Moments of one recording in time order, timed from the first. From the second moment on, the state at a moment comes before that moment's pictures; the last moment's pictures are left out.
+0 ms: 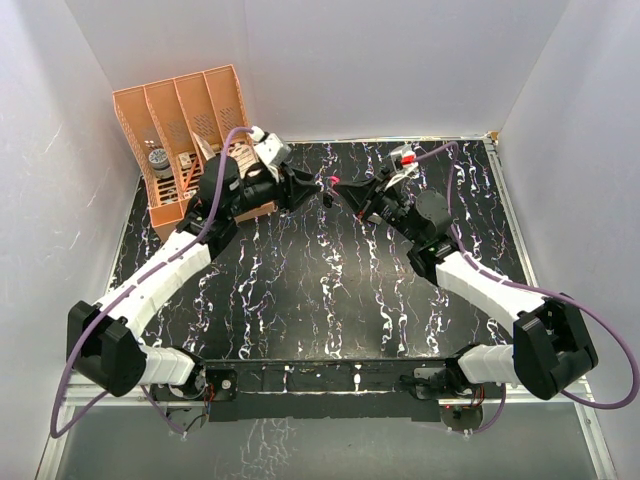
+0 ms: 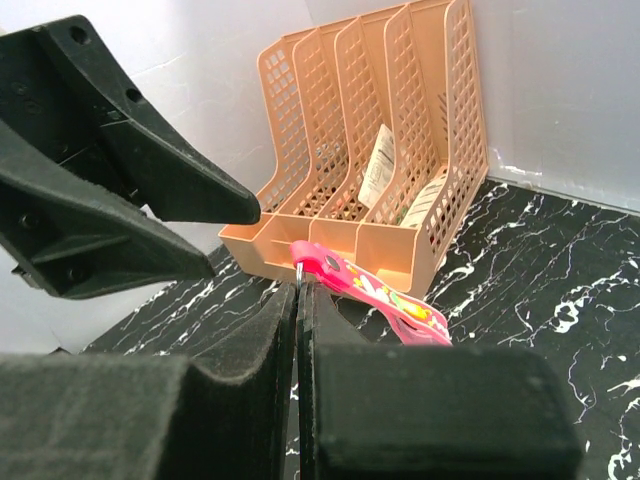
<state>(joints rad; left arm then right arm) -0.48 1.32 1.10 0.19 0.57 -0.07 0.49 1.28 0.78 0.74 -0.33 0.44</state>
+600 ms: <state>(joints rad) -0.59 1.31 1.08 0.17 0.38 0.22 0.48 1.28 0.83 0.59 -0.41 0.39</state>
